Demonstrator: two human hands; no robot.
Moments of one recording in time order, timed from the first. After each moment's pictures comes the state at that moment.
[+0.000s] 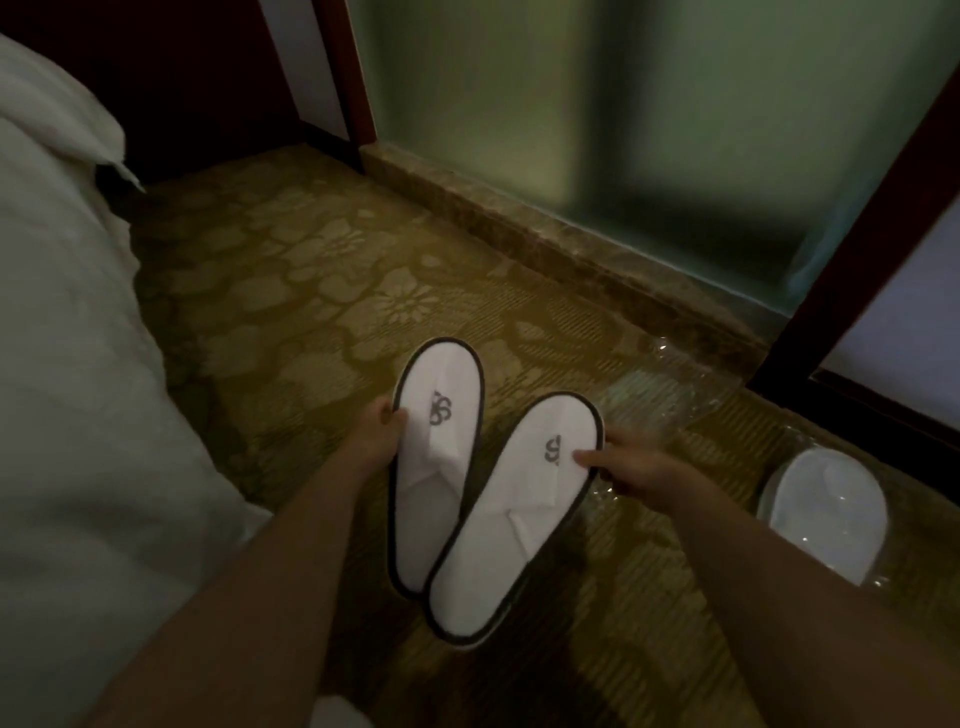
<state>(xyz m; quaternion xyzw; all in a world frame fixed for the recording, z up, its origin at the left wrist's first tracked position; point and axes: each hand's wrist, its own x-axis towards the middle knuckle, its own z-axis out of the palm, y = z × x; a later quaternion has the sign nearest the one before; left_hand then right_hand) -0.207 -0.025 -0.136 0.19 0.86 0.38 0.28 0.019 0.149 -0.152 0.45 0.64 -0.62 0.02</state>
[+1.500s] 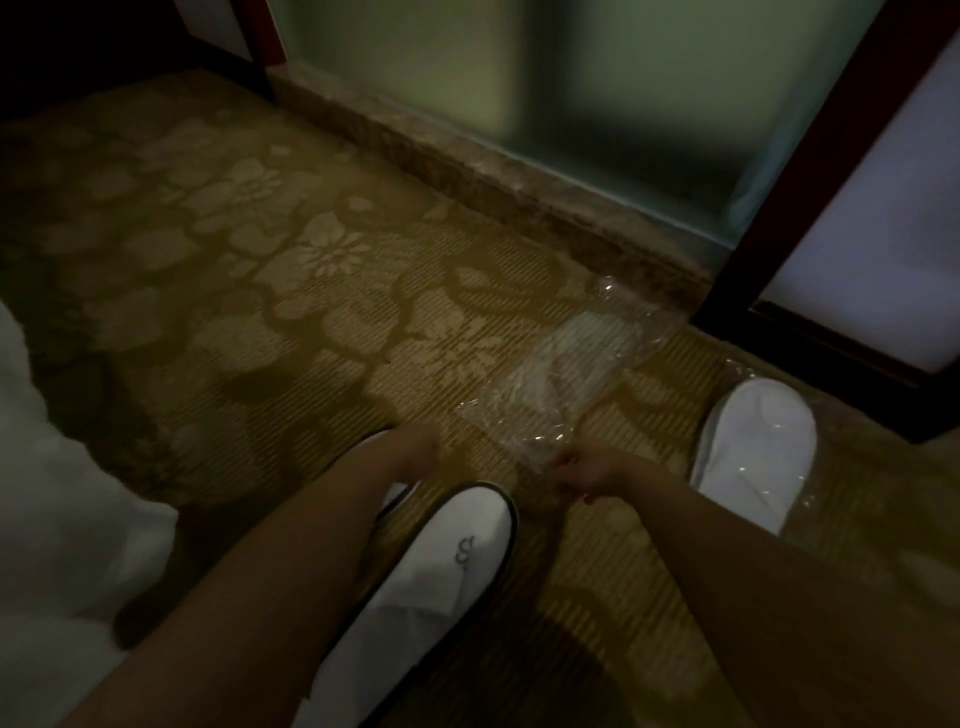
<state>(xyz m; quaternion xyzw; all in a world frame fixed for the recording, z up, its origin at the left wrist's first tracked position) -0.139 0.030 -0.189 0.45 0.82 -0.01 0.36 0.055 0.147 -0.209 0.45 0.73 -0.49 0.17</state>
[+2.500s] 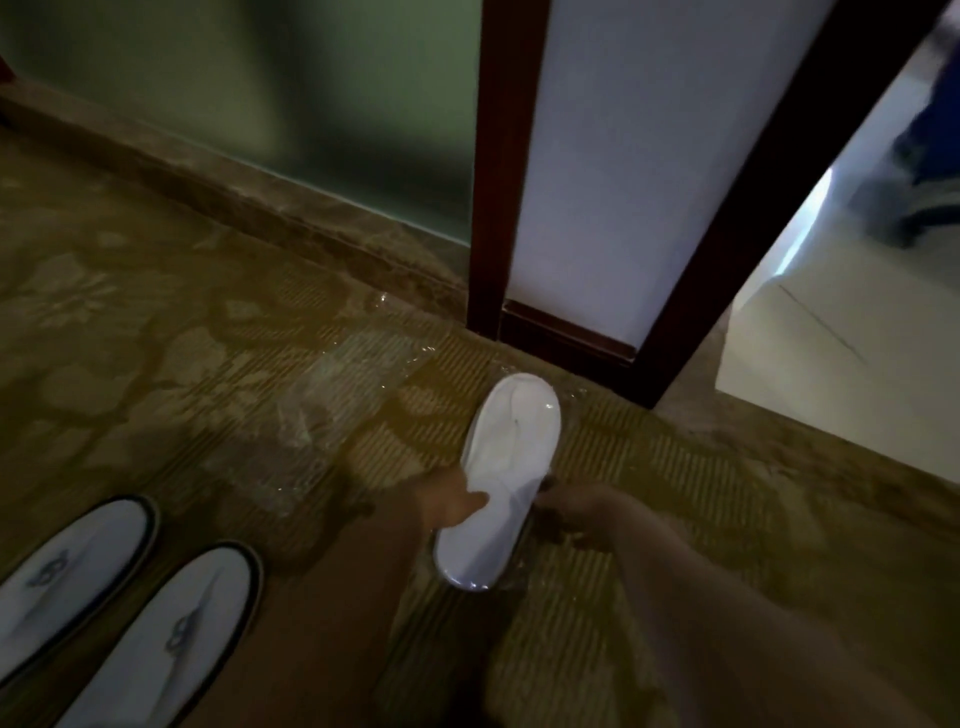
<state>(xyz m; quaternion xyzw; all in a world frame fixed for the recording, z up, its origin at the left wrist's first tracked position) 0.117 0.187 -0.240 0.51 0.71 0.06 0.48 0.289 0.228 -0.191 0.64 0.50 -0.58 0.05</state>
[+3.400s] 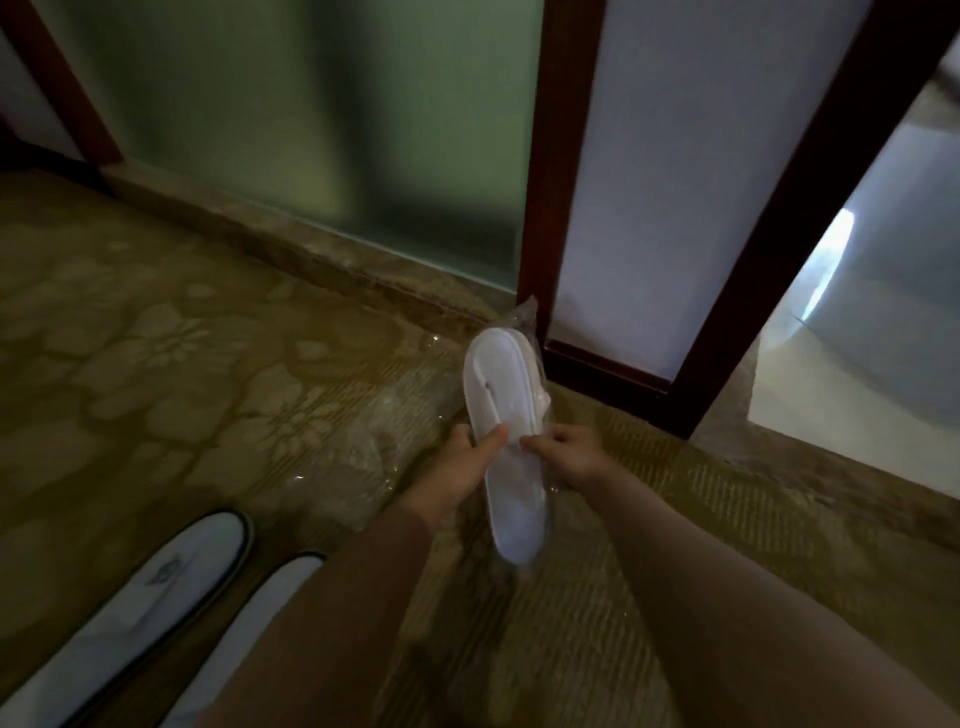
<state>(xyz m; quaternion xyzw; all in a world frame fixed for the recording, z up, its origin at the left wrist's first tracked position) 0.087 0.169 -0.163 0.30 0.72 0.38 0.49 0.222 0.215 -0.135 0.56 0.56 -0.58 -0.17</state>
